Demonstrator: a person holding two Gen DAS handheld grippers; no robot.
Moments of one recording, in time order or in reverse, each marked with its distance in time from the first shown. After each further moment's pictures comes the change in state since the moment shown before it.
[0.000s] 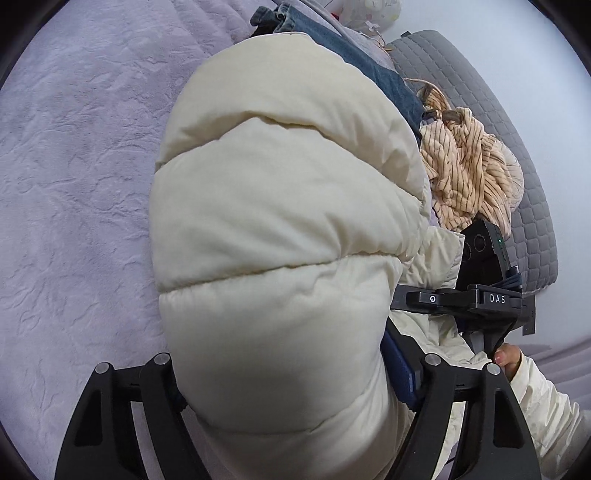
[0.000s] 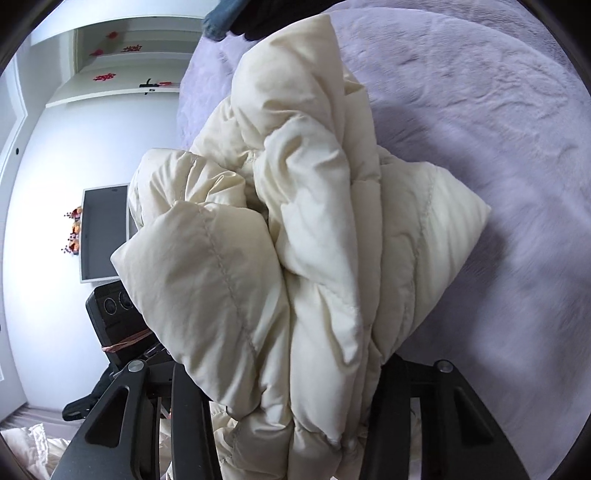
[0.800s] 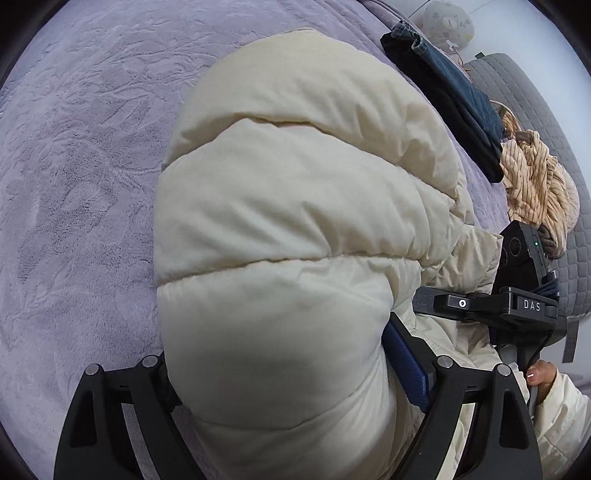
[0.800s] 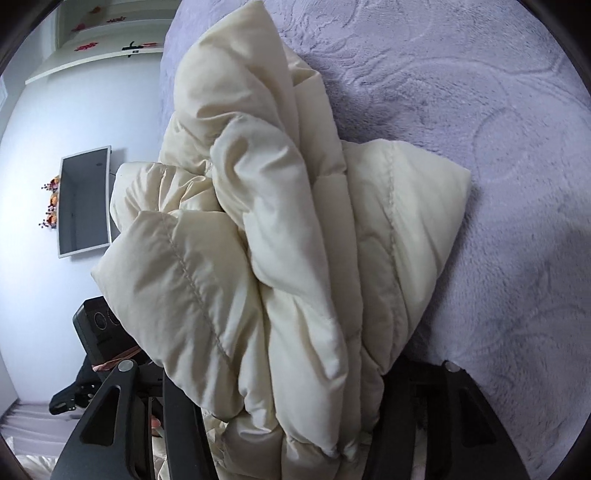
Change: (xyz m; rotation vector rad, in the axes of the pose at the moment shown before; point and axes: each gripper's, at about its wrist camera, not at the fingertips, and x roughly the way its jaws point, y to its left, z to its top) left arm -0.064 0.135 -0.114 -0.159 -0.028 0.239; right arm 0.151 0.009 -0.068 0.020 0.128 -0.062
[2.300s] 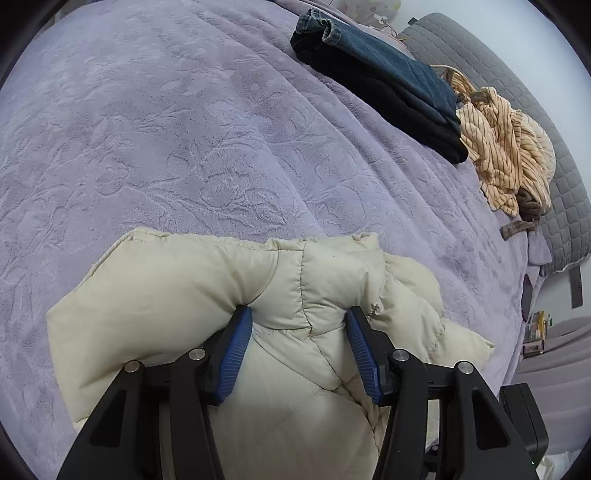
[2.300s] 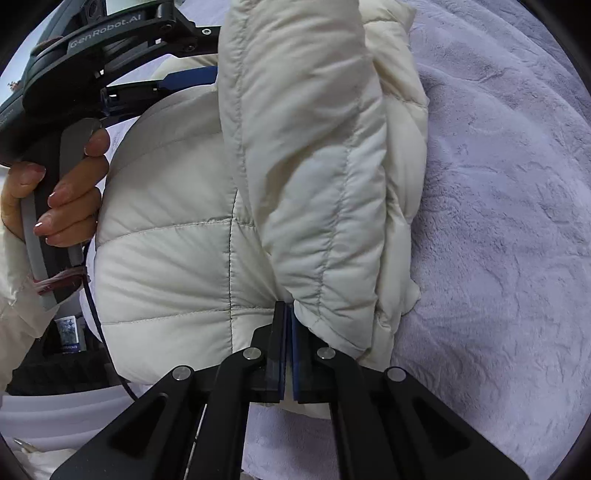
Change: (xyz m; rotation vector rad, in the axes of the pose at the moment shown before) left arm 0.042 -0.091 0.084 0.270 -0.016 -0.050; right arm 0.005 0.045 -0.100 -0.278 -0.074 -0.432
